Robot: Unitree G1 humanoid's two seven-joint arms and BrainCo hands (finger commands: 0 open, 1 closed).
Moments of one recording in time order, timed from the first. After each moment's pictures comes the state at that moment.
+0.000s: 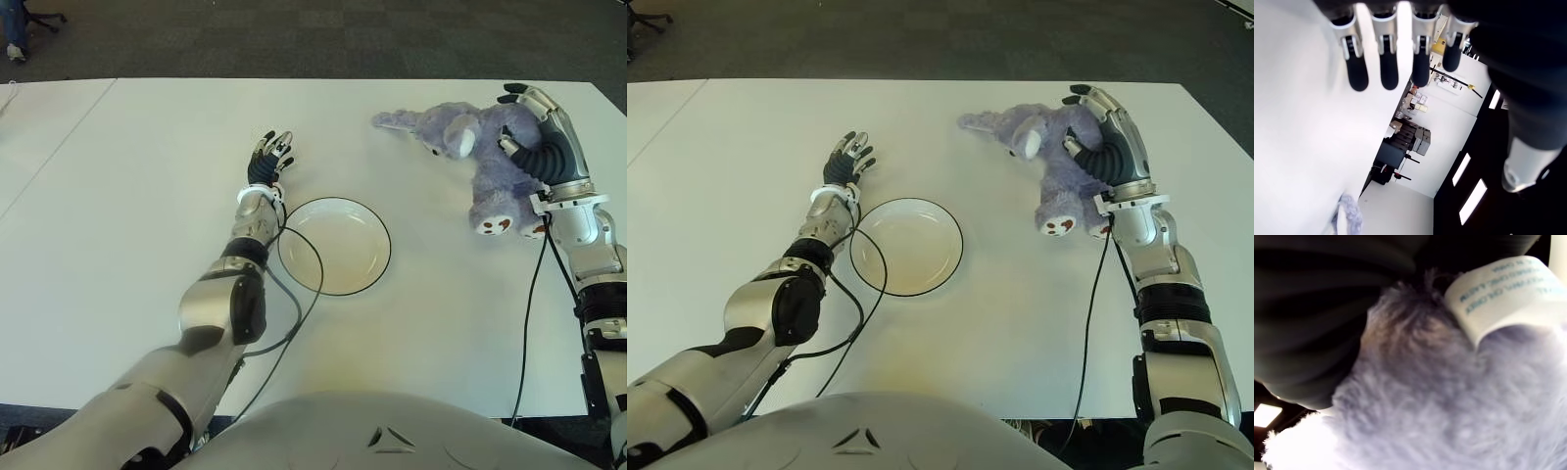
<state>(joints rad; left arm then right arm) -0.74 -0.05 0.41 1.18 -0.20 -0.20 -0.04 -0.36 -0.73 -0.03 0.52 -0.36 -0.69 -0.22</state>
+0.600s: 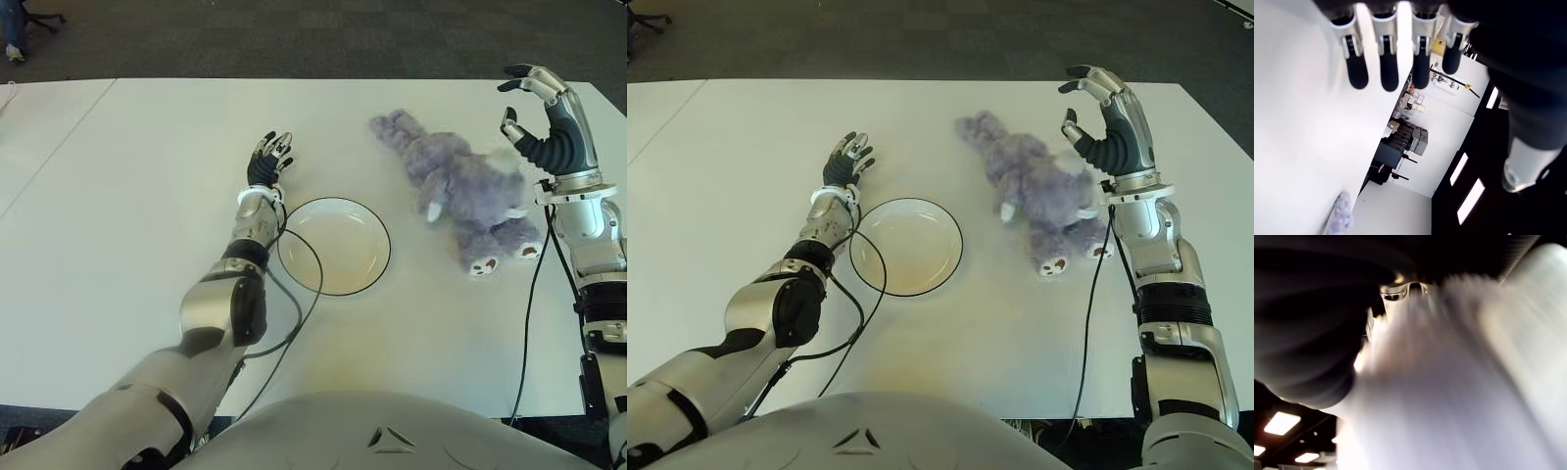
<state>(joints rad) -0.74 -0.06 0.41 1.18 -0.19 -0.22 -0.04 -0.35 -0.71 -0.07 0.36 -0.35 -0.67 -0.21</state>
